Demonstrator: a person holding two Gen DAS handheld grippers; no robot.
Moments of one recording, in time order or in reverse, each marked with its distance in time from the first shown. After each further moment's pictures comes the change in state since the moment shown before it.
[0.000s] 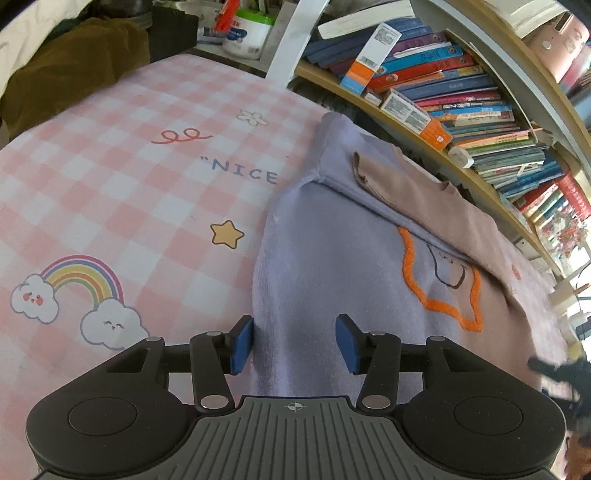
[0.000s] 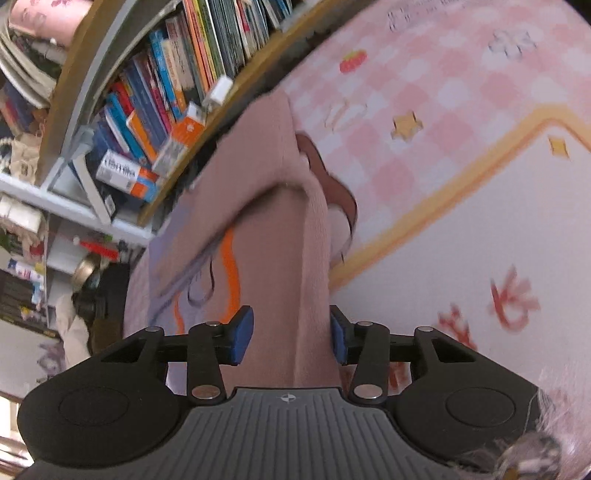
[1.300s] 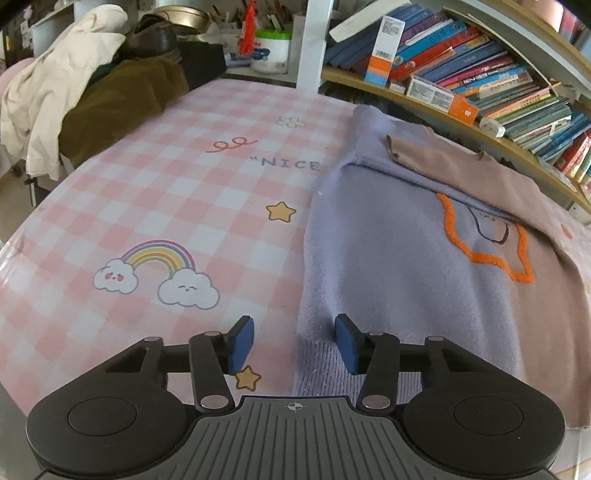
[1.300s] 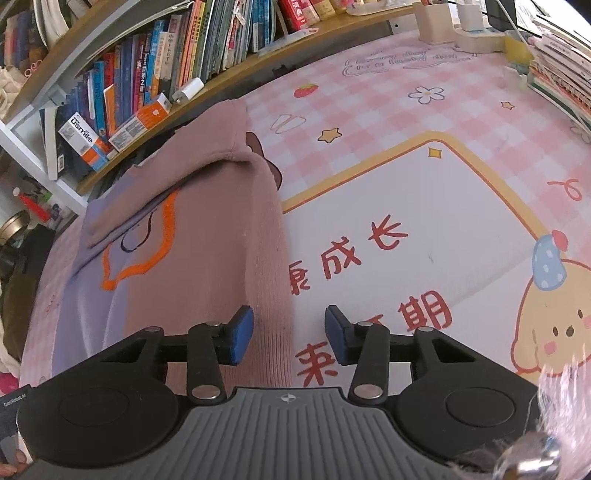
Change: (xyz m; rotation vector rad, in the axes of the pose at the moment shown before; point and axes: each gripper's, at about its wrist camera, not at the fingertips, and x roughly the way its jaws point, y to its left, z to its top) left arm -0.023 -0.014 -0.034 0.133 -0.045 0.245; right arm 0.000 0.006 0.012 0.027 -0.030 0.000
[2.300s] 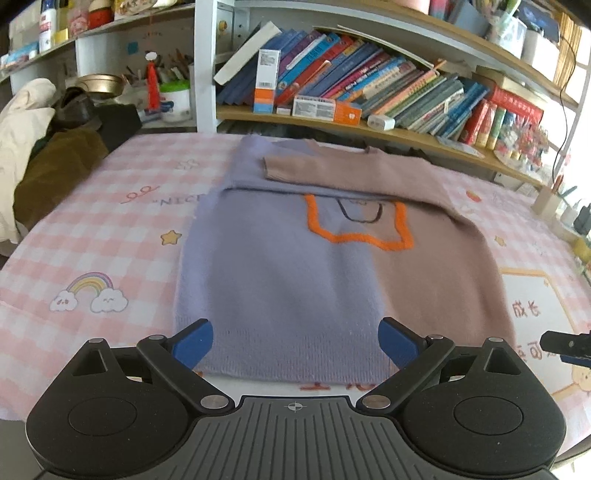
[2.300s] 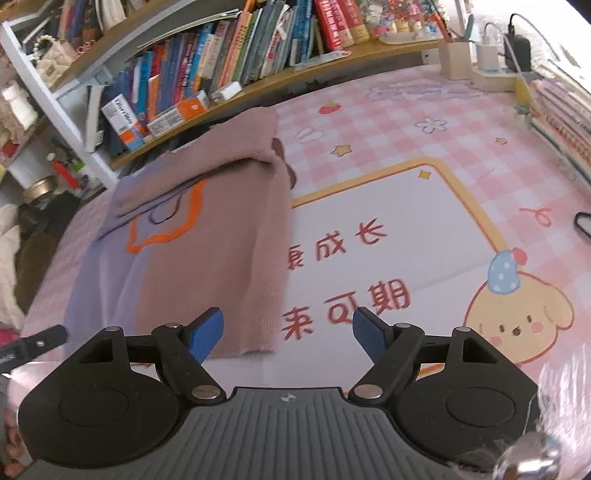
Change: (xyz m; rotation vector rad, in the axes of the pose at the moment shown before) left arm -0.067 -0.075 -0.034 0.193 -0.106 -0.123; right arm 0.001 0.005 0.009 0.021 -0.023 0.000
